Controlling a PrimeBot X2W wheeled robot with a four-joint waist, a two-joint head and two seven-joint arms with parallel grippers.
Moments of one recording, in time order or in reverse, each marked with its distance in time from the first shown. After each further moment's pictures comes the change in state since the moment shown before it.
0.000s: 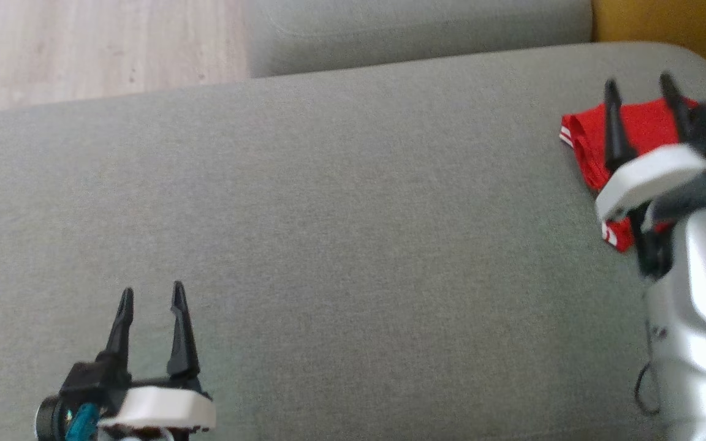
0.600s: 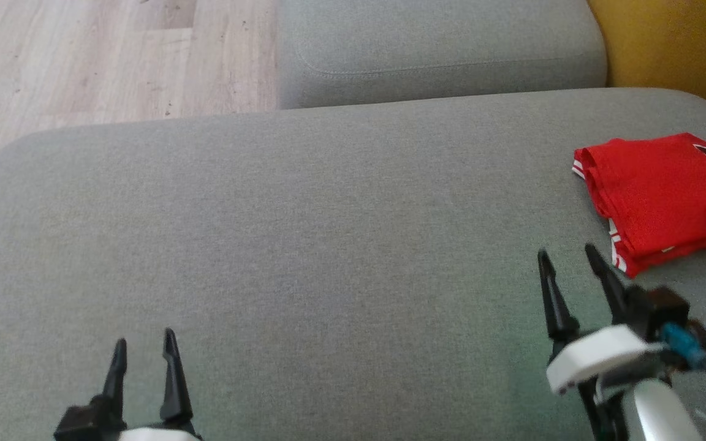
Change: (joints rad) left arm 0.113 -0.010 0.040 0.000 -0.034 -0.002 -0.009; right arm 0.476 0.056 0.129 -0.231 0.102 0.000 -0.088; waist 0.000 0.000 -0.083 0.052
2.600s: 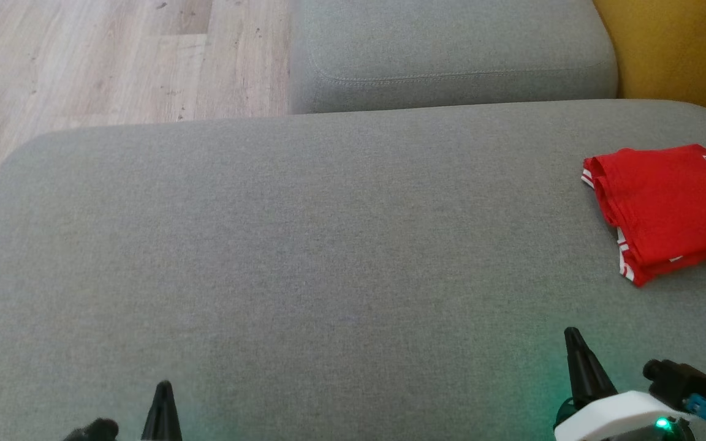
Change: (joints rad) left arm 0.030 -0.074 0.017 0.152 -0.232 -0.104 0.100; right arm 0.189 0.003 0.031 0.045 0.411 0.000 0.008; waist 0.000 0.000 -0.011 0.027
